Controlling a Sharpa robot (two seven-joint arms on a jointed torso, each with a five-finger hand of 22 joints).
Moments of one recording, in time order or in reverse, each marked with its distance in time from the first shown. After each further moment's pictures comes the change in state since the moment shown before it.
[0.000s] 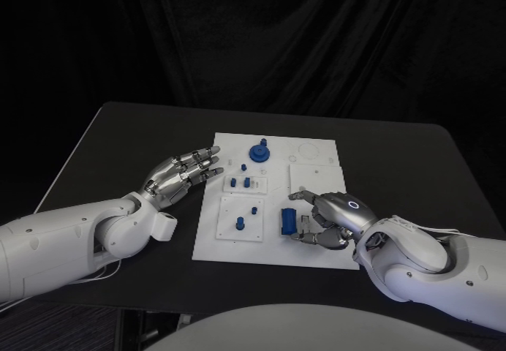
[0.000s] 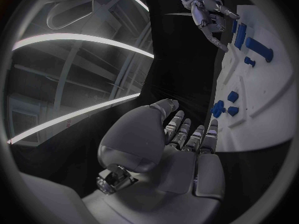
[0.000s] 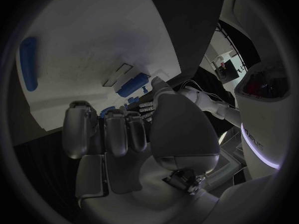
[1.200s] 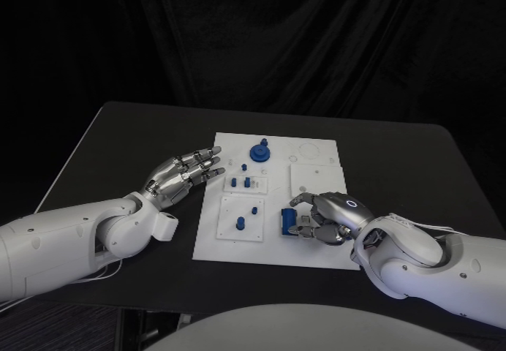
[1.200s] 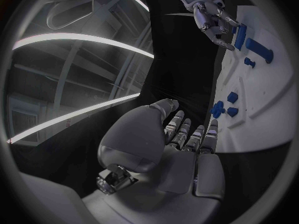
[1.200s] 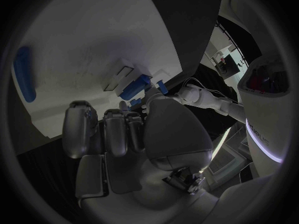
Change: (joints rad) left arm 0.000 0.004 0.000 -0.001 0.000 0.002 -0.003; left_hand 0.000 0.000 0.000 0.000 0.000 0.000 0.000 0.000 0.000 0.000 0.000 0.000 0.000 0.000 0.000 0.000 0.000 0.000 0.000 0.000 0.000 0.000; right arm 0.000 0.022 0.003 -0.029 0.077 0.016 0.017; right_hand 0.080 0.089 -0.003 -0.092 -0.133 0.098 0.016 0.075 -0.001 0.000 0.008 0.012 0.001 -0.001 0.006 0.000 0.000 0.000 0.000 0.000 -0.004 0.000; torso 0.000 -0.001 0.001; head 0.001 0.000
